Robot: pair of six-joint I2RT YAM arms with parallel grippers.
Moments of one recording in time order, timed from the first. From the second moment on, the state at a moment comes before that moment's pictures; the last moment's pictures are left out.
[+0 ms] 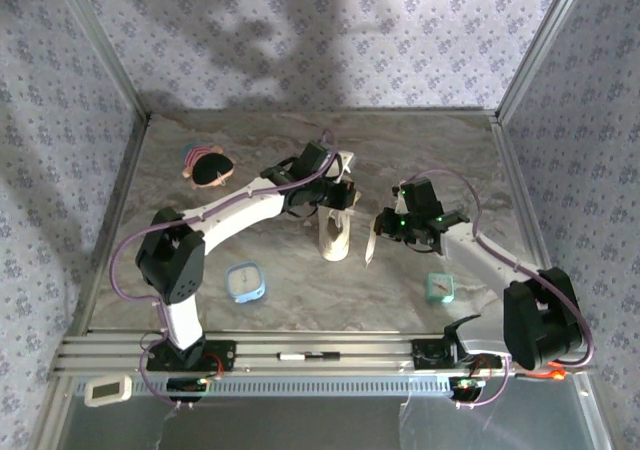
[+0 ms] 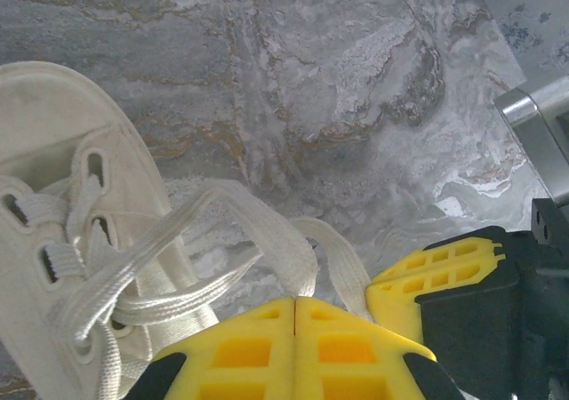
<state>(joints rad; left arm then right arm) -0.79 1.81 1.45 -0.42 0.25 -0.43 0.39 1.30 0.75 -0.35 -0.29 0.58</state>
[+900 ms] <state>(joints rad) -0.76 1.81 1.56 -0.58 0.32 -0.11 0.37 1.29 0.69 -0.35 -0.30 0.59</state>
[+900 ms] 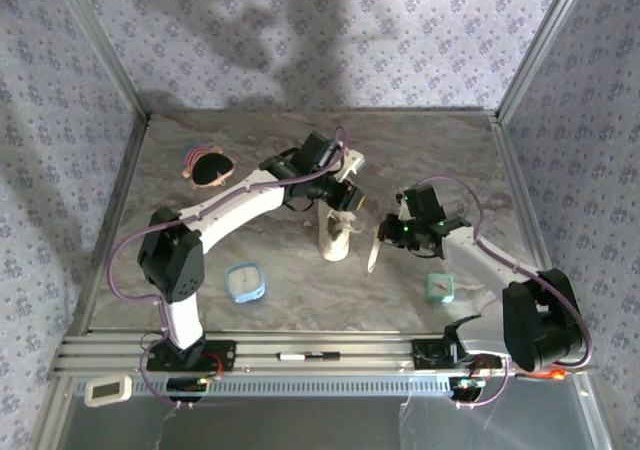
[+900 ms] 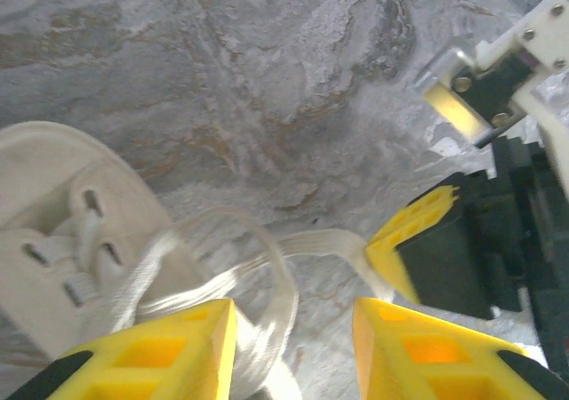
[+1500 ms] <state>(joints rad) -0.95 1.53 0.94 -0.02 0.28 0.35 0.33 1.27 0.69 -0.35 -0.39 0.83</state>
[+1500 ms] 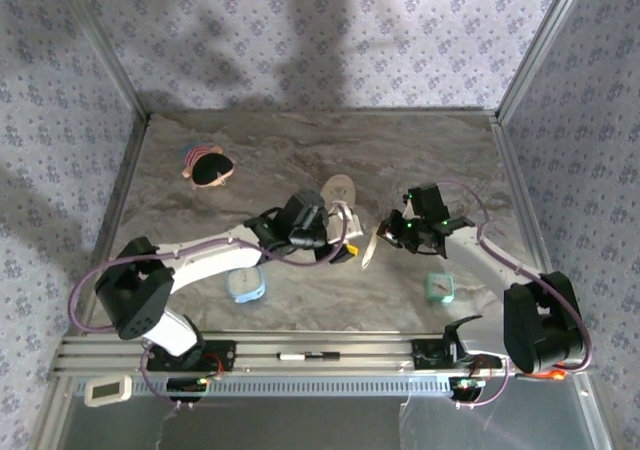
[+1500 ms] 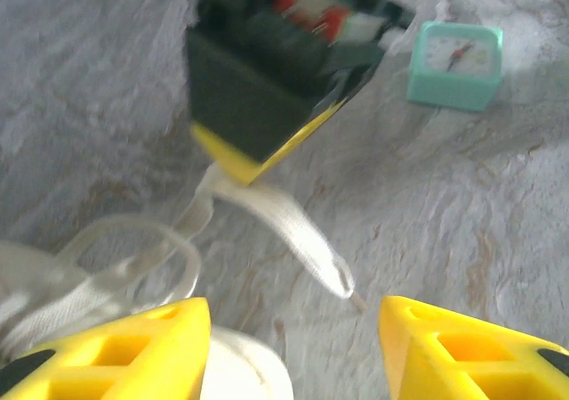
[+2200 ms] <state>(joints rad) -1.05 1.72 0.85 0.34 0.00 0.12 0.35 1.16 0.70 -0.36 -0.39 0.94</state>
